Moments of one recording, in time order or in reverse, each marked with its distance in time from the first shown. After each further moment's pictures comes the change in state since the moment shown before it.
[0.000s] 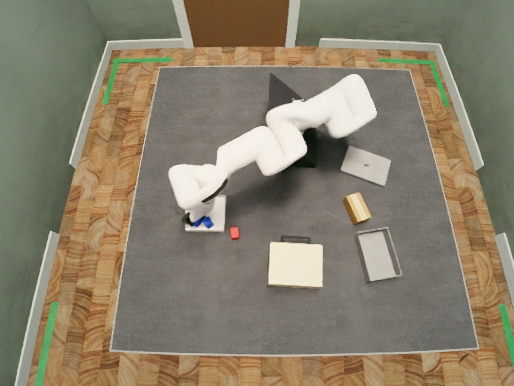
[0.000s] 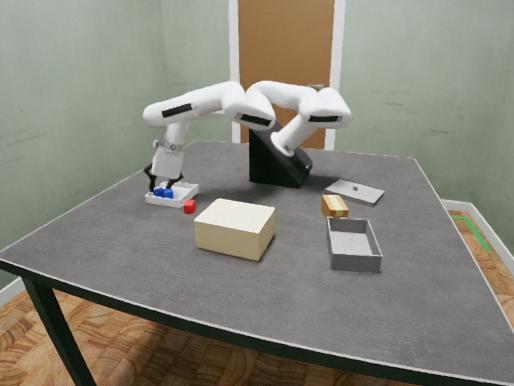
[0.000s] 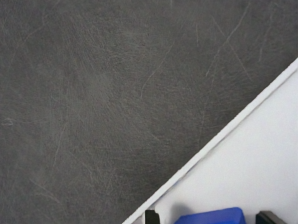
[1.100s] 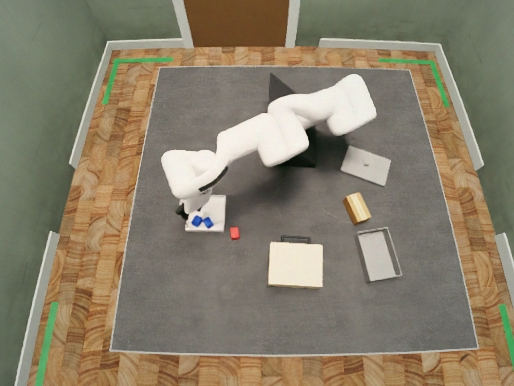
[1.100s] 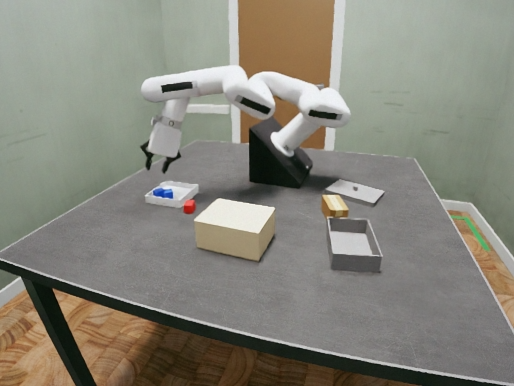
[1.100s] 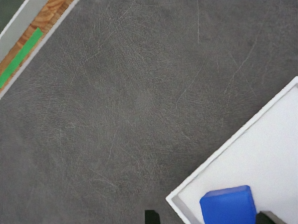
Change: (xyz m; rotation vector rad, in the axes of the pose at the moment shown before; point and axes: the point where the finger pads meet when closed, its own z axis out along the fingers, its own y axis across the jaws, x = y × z) arm 0.006 -0.031 -0.076 0.015 0.002 0.000
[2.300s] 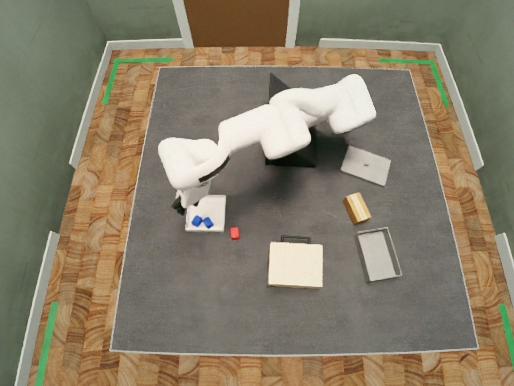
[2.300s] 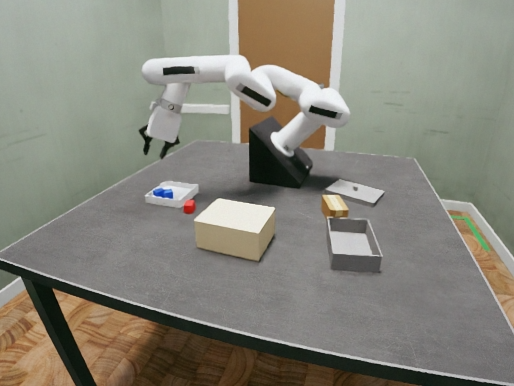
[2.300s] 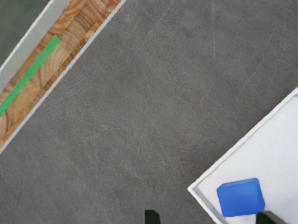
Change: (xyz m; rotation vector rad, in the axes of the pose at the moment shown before) arm 0.004 -0.021 -0.051 0.031 0.007 -0.001
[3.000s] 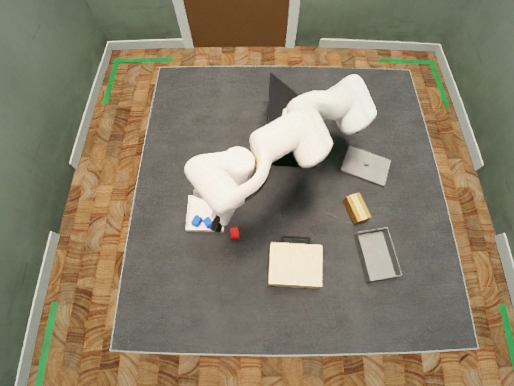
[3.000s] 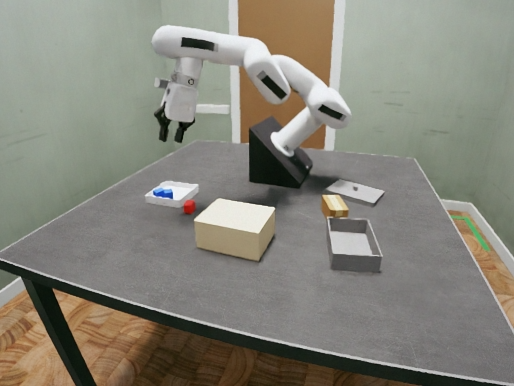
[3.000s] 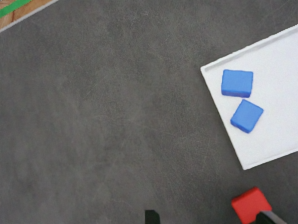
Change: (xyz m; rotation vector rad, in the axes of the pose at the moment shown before) arm -0.131 -0.003 -0.099 -0.084 -0.071 -0.384
